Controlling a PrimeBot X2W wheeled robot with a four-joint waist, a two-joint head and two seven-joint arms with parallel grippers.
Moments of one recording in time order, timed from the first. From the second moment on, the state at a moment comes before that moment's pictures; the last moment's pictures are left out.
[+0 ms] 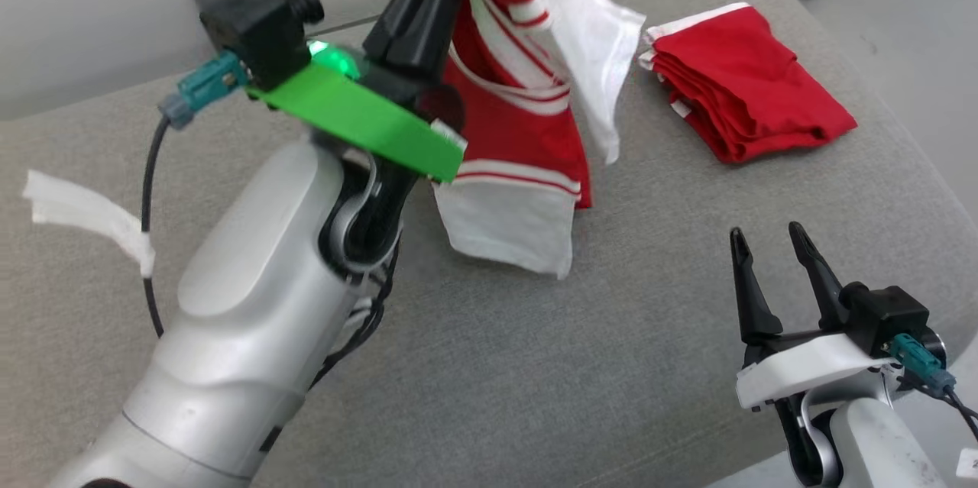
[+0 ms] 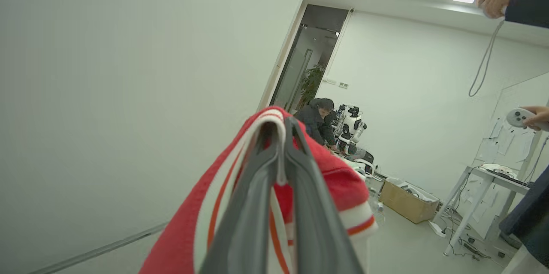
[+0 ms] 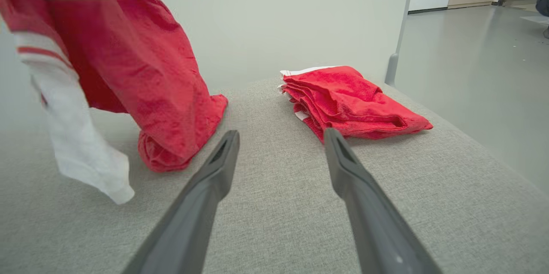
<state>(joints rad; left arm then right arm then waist) -0.88 0.13 -0.64 0.34 -0.95 -0.13 -0.26 -0.14 -0.11 0.06 0.22 0.23 0.13 -0.26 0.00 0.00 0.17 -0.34</state>
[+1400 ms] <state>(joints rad) -0.43 0.12 -0.06 0.56 -0.60 -0.08 -0.26 -0.14 -0.14 0.08 0.22 0.22 0.13 -0.26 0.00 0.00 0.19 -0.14</state>
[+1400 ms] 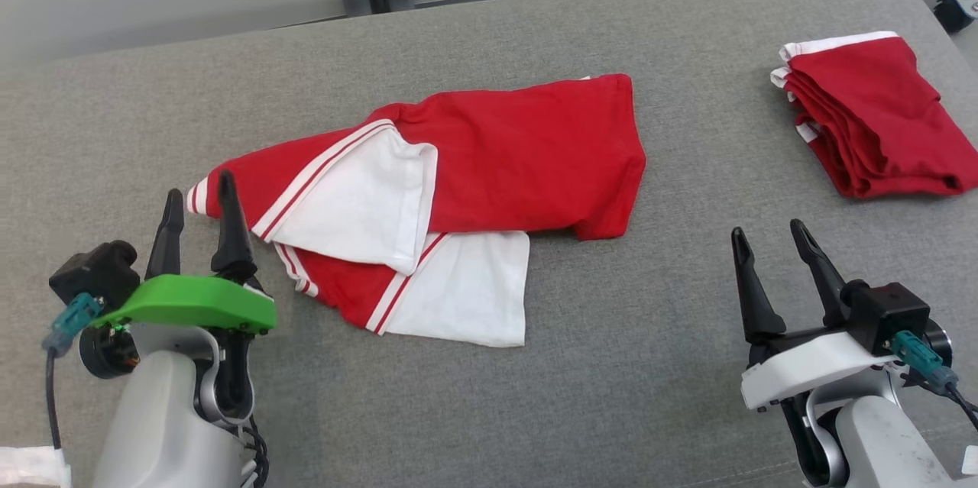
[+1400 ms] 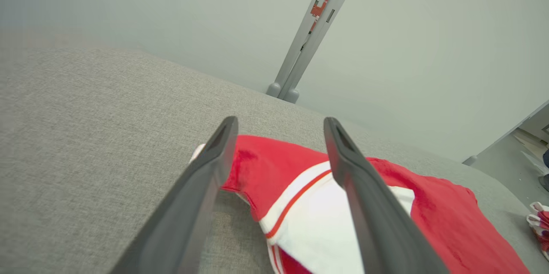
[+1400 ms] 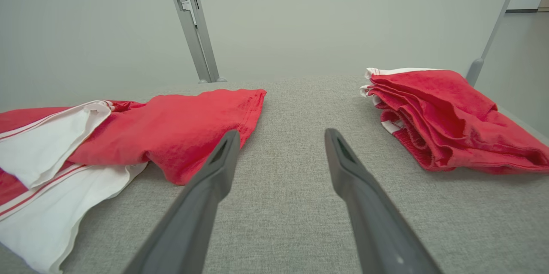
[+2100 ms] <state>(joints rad) -0.09 0.05 0.01 0.16 -0.28 -0.12 -0.26 -0.11 -0.14 0.06 0.26 0.22 0.13 -0.26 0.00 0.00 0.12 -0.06</state>
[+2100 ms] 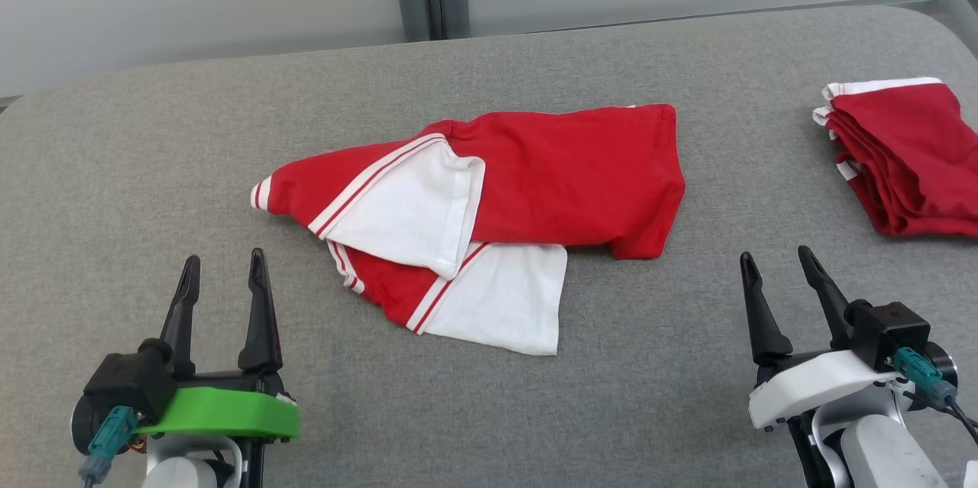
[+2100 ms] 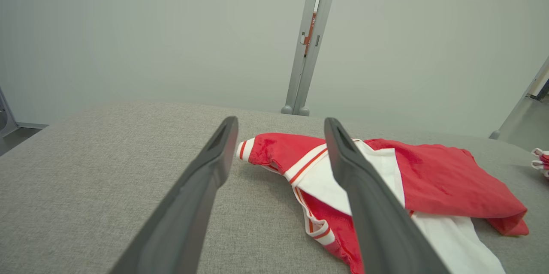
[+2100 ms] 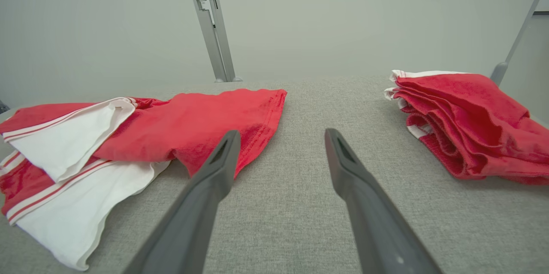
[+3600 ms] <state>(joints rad) -0.13 0.05 -0.10 0.09 -0.32 -0.13 -0.26 -0.65 -0.15 0.05 0.81 0.56 0.13 0.08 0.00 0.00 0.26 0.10</state>
